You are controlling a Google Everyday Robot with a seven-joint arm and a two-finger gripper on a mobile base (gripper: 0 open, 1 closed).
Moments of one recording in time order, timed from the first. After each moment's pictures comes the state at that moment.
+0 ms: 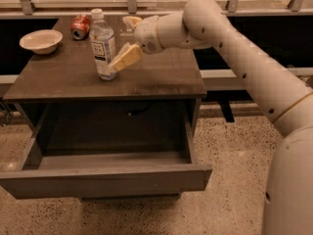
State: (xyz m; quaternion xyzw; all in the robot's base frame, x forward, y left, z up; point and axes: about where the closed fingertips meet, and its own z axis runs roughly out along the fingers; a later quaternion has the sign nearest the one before) arm 0.713 0.101 0.923 -0.58 0.57 0.26 0.52
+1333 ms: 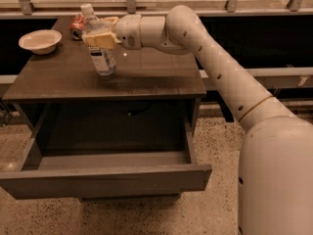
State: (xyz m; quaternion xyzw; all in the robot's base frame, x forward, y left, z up) arm 0.726 0.164 0.951 -0.51 0.53 0.40 0.55
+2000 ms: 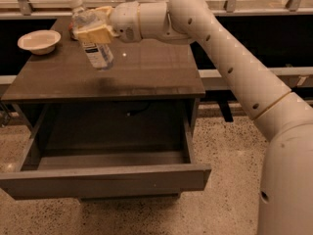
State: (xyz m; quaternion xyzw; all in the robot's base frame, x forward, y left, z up) arm 0.671 0.167 0.991 -0.56 0.49 0.39 0.55
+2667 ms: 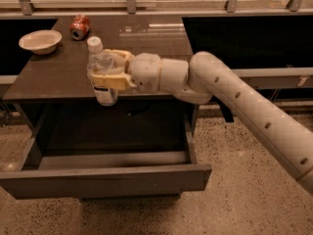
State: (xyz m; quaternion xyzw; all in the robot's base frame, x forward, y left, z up) arm 0.581 0.125 0.918 -0.50 0.46 0.45 0.58
